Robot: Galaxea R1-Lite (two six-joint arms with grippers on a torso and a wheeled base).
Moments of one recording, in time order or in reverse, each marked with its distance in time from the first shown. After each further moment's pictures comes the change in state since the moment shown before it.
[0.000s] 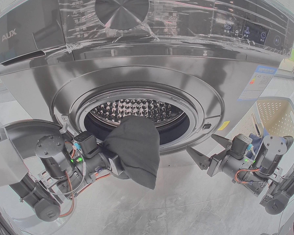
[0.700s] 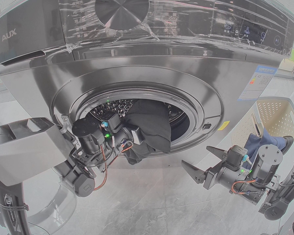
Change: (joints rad) left arm 0.041 0.299 -0.443 0.002 0.030 -0.016; right arm 0.059 0.017 0.053 0.002 -0.003 0.009
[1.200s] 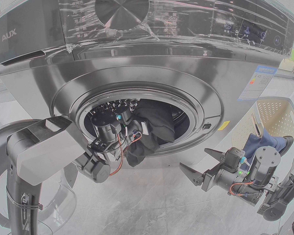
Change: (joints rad) left arm 0.018 0.162 -0.306 0.149 0.026 -0.003; right arm 0.012 0.018 0.001 -0.003 0.000 0.001
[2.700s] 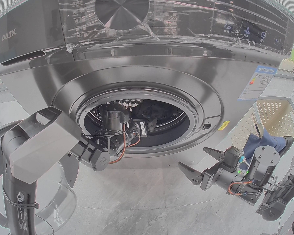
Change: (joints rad) left arm 0.017 -0.037 -0.129 0.506 0.067 -0.157; right arm 0.001 0.008 -0.013 -0.002 0.000 0.000
